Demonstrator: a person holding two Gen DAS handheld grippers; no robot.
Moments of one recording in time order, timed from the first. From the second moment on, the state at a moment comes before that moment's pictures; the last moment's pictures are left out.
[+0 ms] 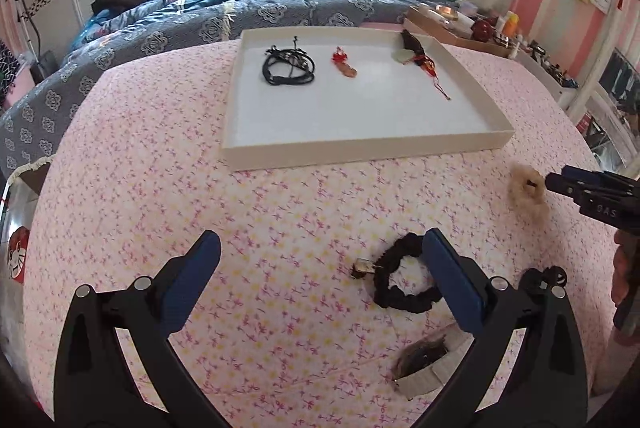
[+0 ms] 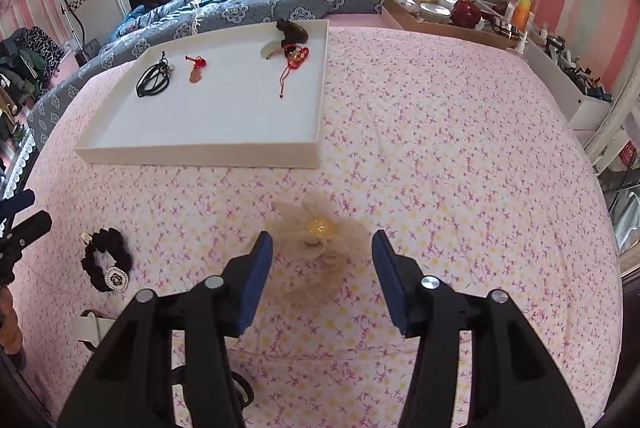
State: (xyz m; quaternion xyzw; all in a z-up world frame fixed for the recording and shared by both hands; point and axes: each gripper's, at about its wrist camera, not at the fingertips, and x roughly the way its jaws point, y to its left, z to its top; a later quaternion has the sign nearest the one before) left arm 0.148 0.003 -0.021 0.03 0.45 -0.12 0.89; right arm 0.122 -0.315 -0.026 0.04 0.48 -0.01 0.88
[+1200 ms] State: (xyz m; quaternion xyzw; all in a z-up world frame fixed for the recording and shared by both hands) left arm 0.170 -0.037 -0.066 0.08 0.49 -0.20 0.84; right arm 0.131 -0.317 -0.046 0.03 0.50 -0.01 0.86
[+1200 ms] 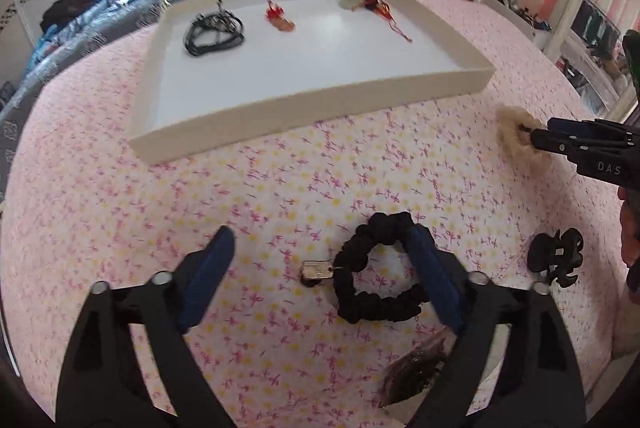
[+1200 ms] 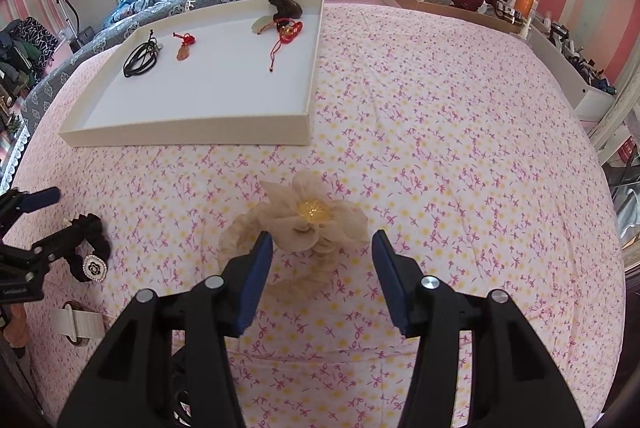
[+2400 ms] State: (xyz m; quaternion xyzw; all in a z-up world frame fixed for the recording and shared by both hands) left arm 0.182 -0.022 -0.063 0.05 0.51 -0.18 0.84; right arm 0.137 -0.320 -0.048 0.04 0.50 -0.02 0.87
